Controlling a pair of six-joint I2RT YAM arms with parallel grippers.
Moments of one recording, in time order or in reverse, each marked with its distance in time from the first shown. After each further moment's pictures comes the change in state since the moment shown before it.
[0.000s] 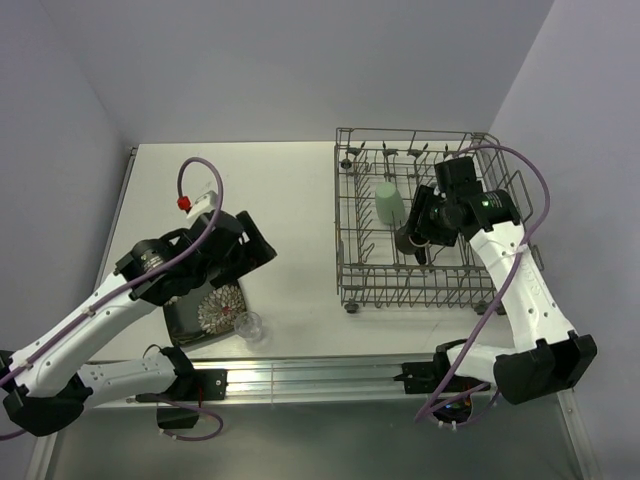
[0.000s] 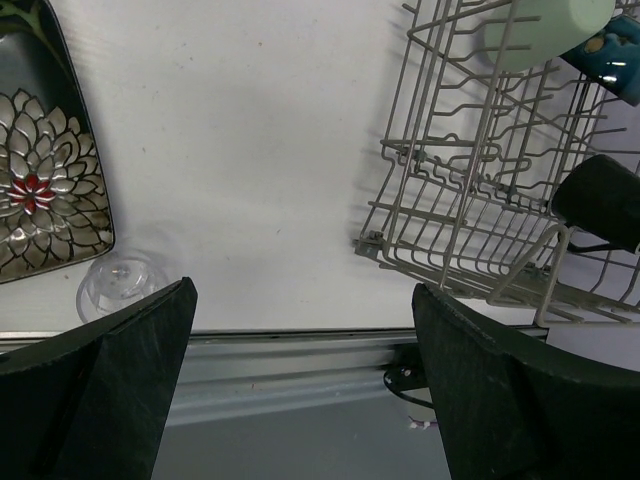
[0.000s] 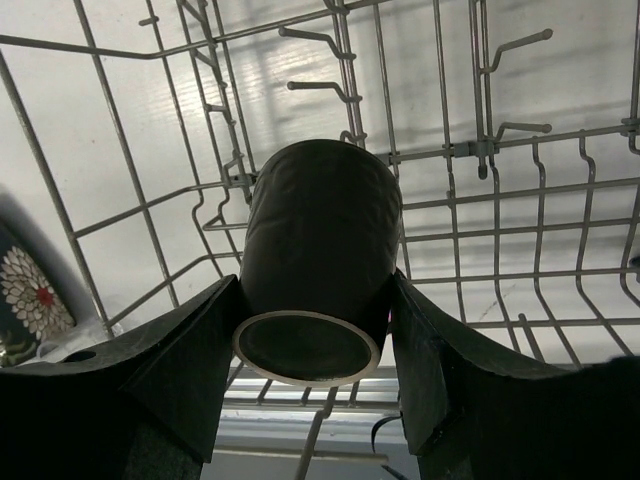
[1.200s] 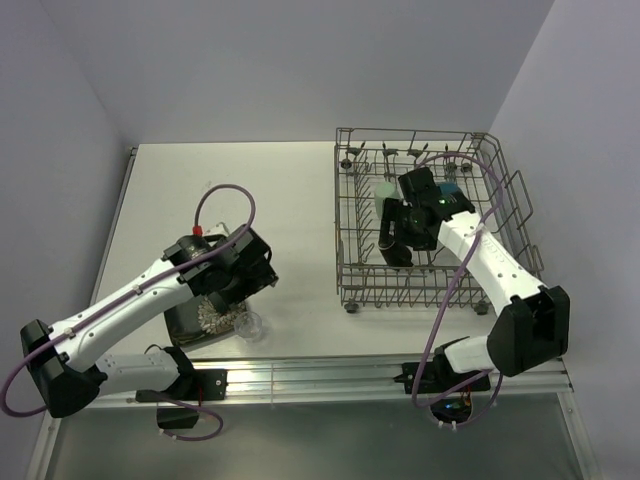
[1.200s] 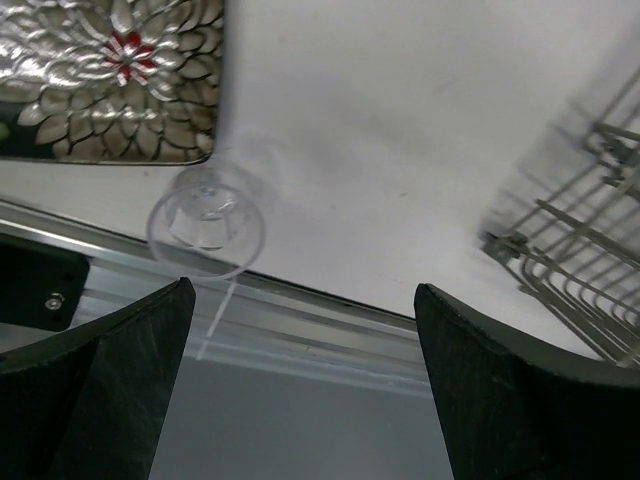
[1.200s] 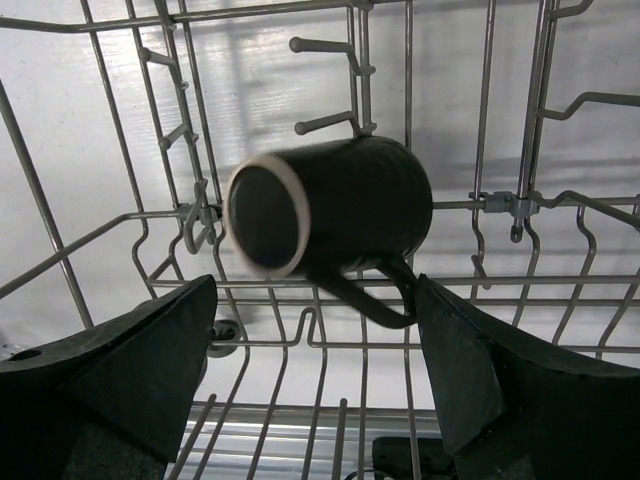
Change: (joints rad) left arm 0.000 0.135 -0.117 -0.146 0.074 -0.221; right arm 0.103 0.155 -0.177 0.224 0.064 -0.053
